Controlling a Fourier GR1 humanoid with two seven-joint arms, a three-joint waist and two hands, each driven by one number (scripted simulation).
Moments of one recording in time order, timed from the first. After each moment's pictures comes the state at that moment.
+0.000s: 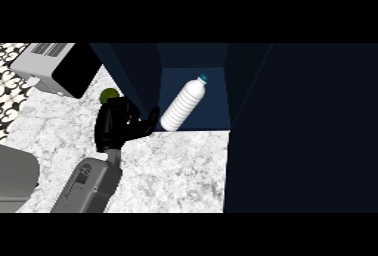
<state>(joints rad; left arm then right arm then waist) -0.34 0.08 -0.14 -1.26 0.29 0.36 -0.16 0.56 -0.09 0.39 -2.12 -0.21 0.10 -0.21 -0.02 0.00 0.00</state>
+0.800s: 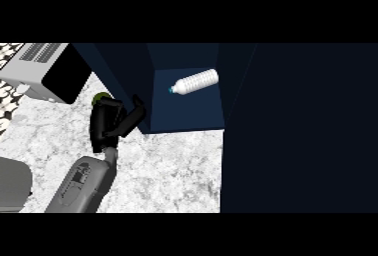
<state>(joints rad) -0.35 0.13 -0.18 -1.26 0.14 0.56 -0.11 0.51 -0.10 0.40 -2.10 -0.23 0.13 -0.19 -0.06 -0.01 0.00</state>
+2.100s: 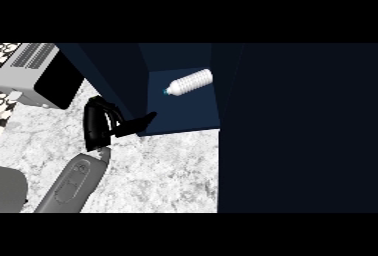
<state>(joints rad) -0.38 0.24 -0.27 -1.19 -0.11 0.77 -0.13 0.47 -0.11 0.39 -2.06 -0.24 0.15 -0.20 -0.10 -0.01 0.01</state>
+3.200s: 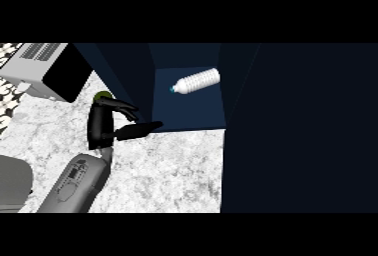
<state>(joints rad) -0.37 0.19 -0.21 -1.18 0.12 0.51 -0.33 0.49 -0.10 0.39 -2.07 -0.22 0.13 -0.21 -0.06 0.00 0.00</state>
